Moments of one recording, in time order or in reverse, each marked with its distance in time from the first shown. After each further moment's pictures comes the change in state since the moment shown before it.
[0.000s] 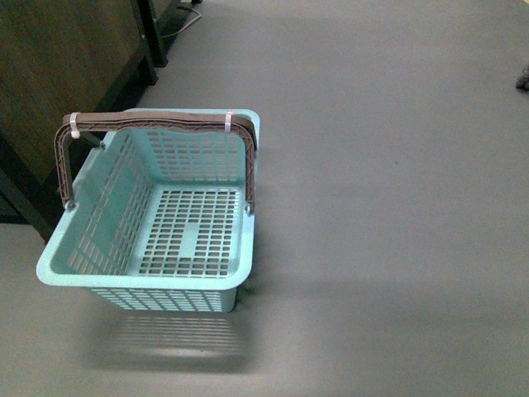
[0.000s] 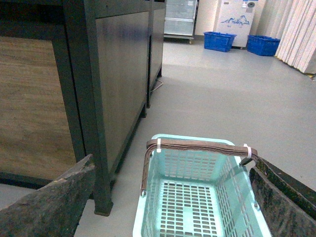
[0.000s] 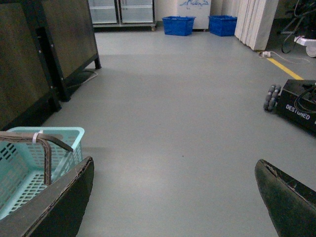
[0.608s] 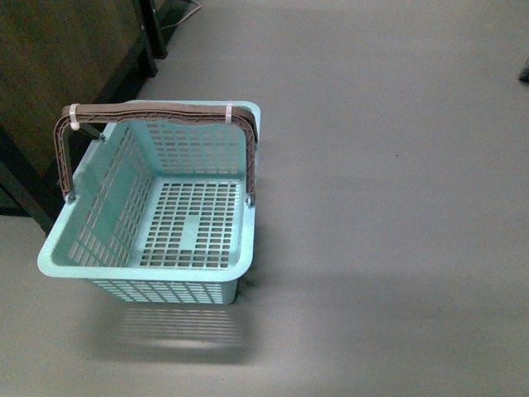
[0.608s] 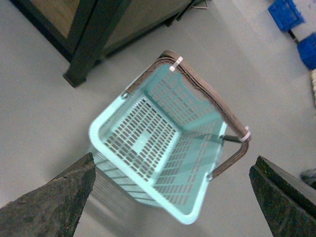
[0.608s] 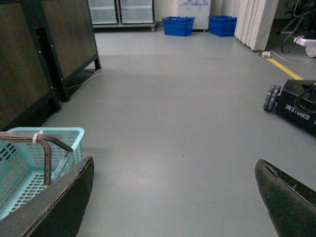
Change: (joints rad) left arm -0.106 0.795 0.116 0.239 -0.179 -0.805; right arm 0.000 0.000 0.000 0.000 0.000 0.000
